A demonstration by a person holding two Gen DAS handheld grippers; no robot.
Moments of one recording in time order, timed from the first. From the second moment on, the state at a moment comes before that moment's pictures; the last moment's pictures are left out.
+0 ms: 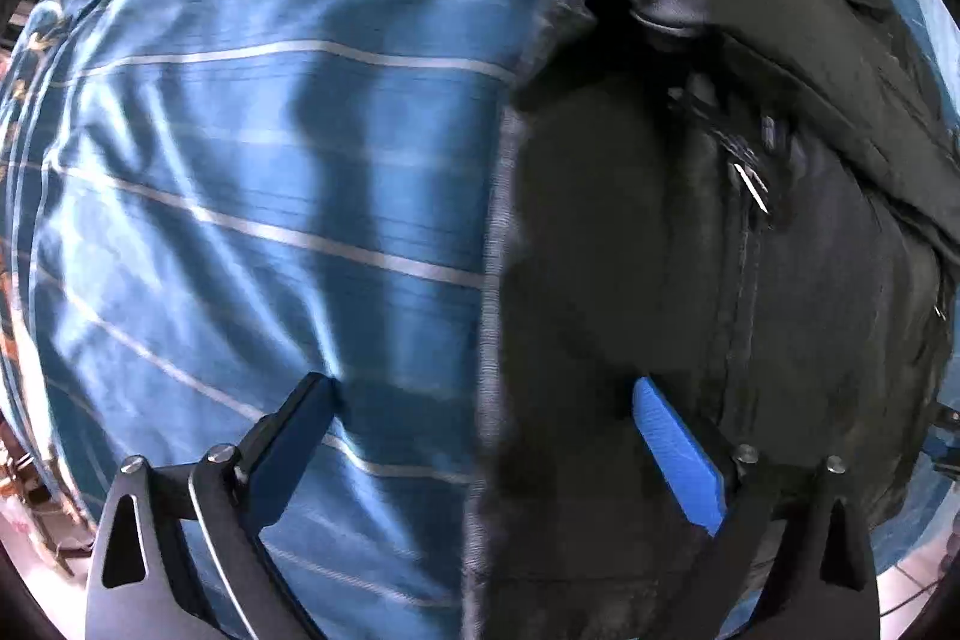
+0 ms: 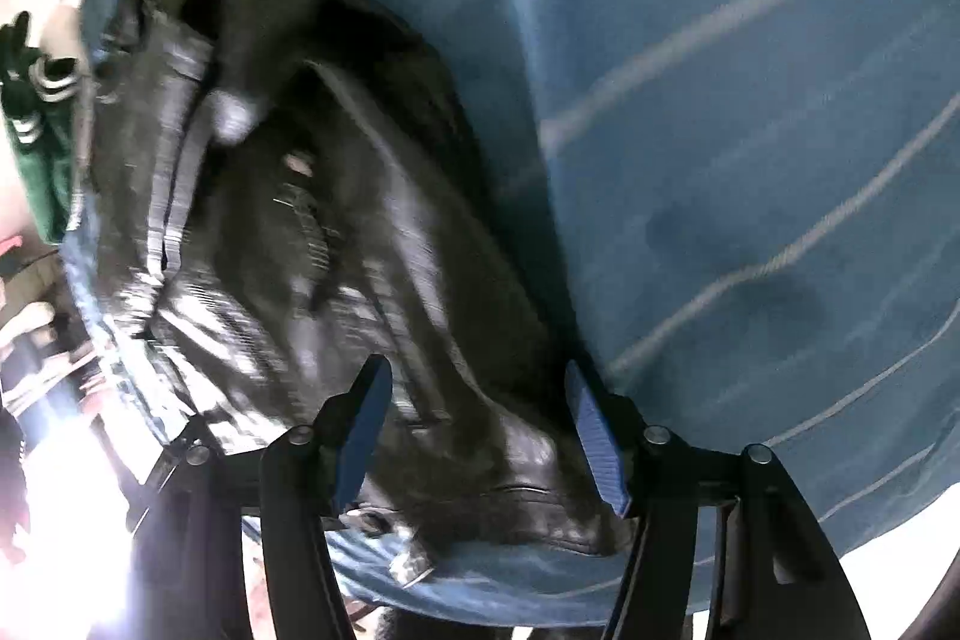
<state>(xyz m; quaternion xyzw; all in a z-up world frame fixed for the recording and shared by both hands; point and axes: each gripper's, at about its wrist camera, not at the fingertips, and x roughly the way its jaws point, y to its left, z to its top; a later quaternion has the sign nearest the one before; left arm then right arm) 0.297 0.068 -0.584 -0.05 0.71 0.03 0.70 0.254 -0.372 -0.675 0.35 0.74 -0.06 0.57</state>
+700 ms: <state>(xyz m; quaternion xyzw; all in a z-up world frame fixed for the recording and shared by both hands) 0.287 0.102 -0.499 -0.03 0.62 0.04 0.78 0.225 -0.269 -0.590 0.36 0.73 -0.01 0.59</state>
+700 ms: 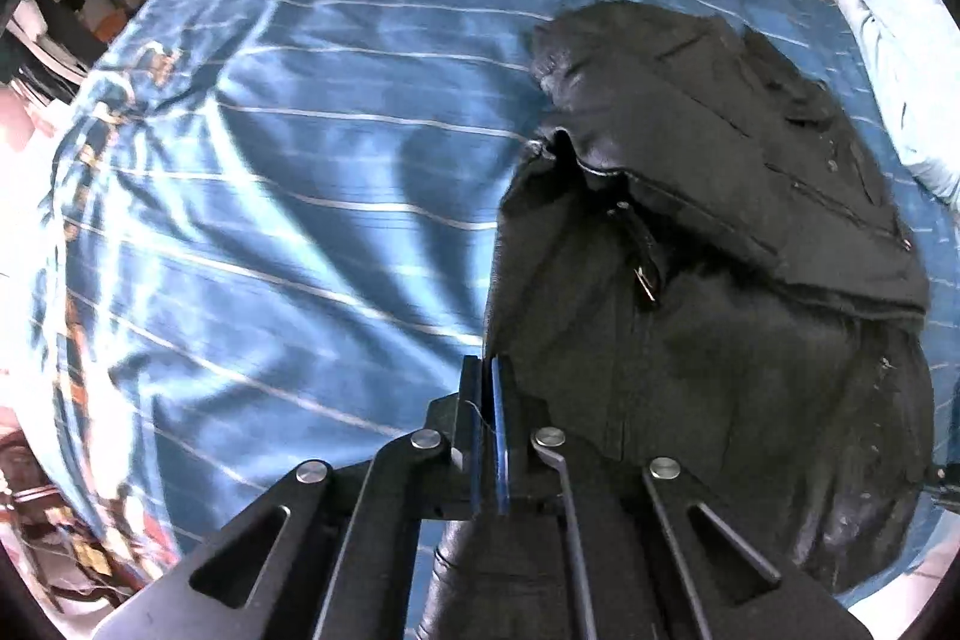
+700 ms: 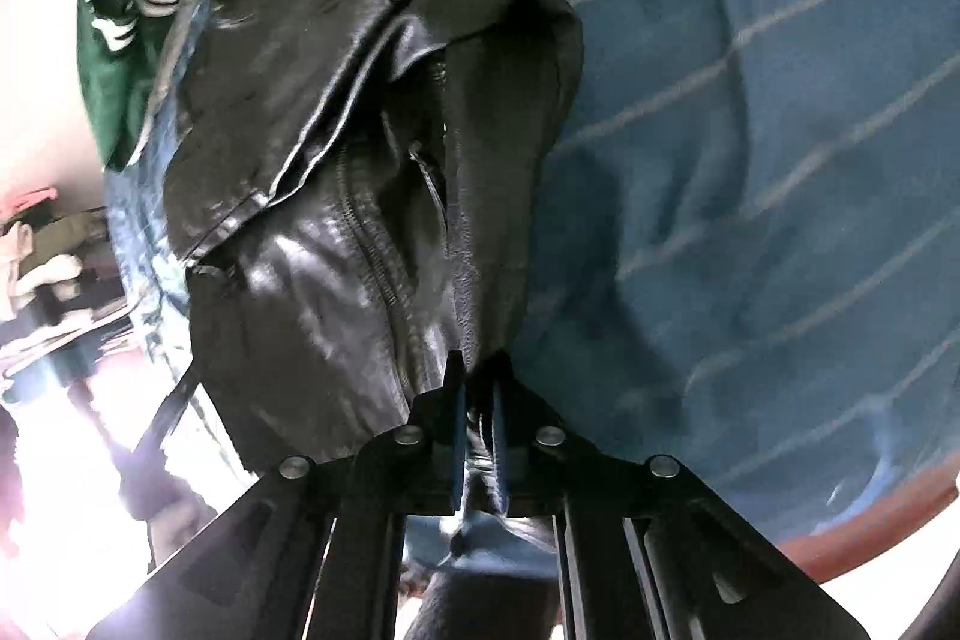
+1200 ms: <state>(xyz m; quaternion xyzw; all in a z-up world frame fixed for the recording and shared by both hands) 0.267 0.142 -0.516 0.01 0.64 0.11 0.76 0.207 -0.242 -0.622 0.30 0.78 -0.09 0.54</state>
